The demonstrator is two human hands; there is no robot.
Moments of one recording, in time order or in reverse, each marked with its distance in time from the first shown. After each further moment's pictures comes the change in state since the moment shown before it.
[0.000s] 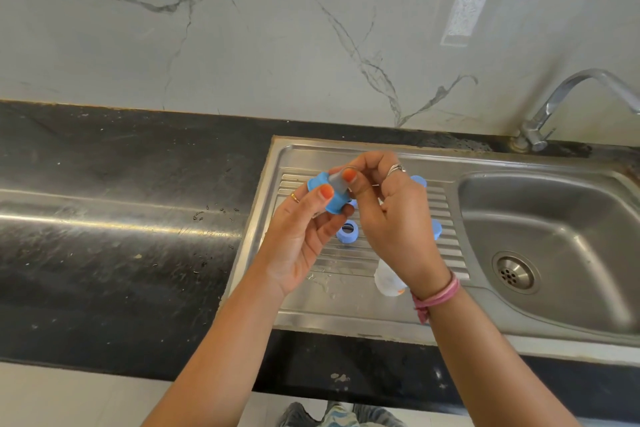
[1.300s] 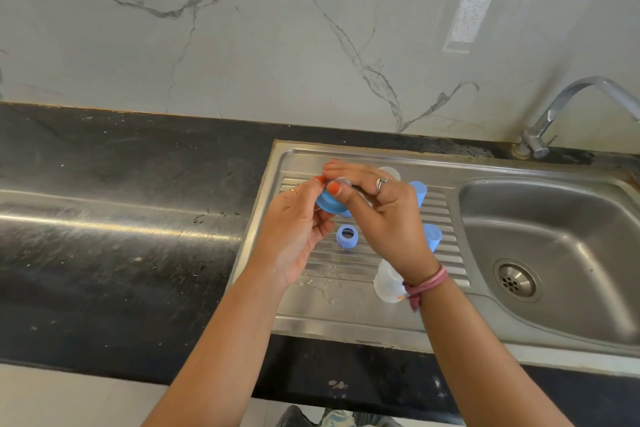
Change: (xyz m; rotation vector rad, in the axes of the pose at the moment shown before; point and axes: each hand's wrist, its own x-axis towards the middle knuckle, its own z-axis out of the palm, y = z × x) left_hand 0.006 0.011 0.016 0.304 0.247 -0.002; right_hand 0.011 0.028 0.003 0.148 -0.079 -0.136
